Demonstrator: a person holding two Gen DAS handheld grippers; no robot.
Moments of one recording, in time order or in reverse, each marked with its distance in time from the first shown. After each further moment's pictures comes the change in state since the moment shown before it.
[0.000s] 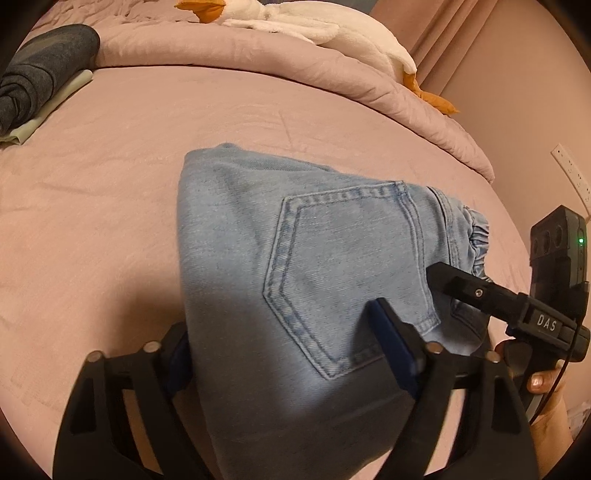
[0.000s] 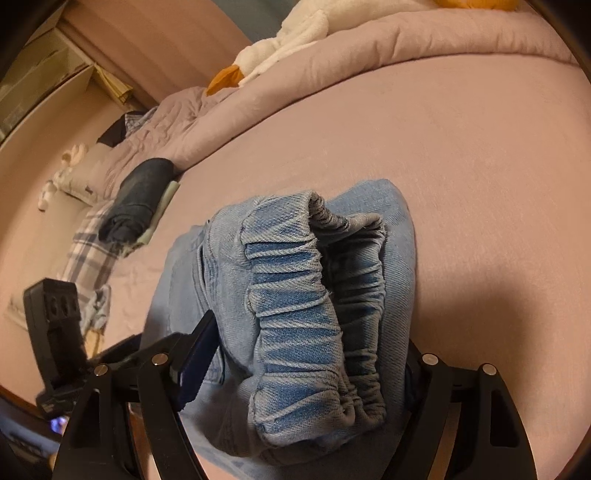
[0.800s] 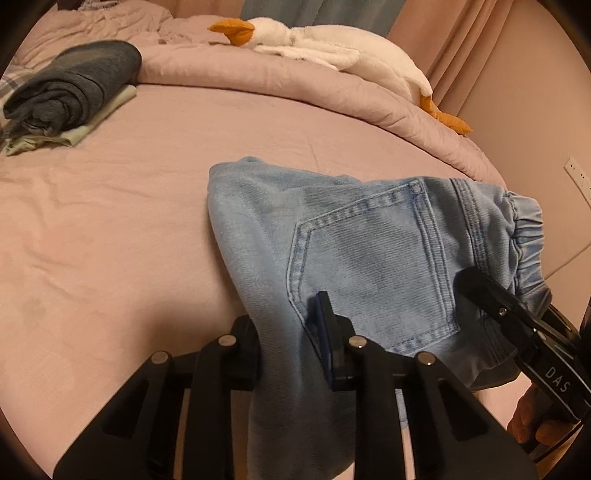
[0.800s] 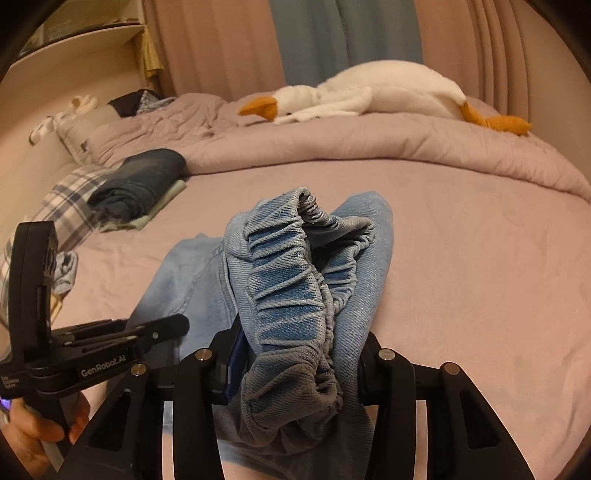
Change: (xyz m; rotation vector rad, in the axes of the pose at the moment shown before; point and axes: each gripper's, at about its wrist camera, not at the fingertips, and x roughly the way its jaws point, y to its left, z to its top) left arm -0.050 0.001 -0.013 -0.035 -0.077 0.102; right arm -0.039 0.085 -0.019 -0.281 -0.181 -0.245
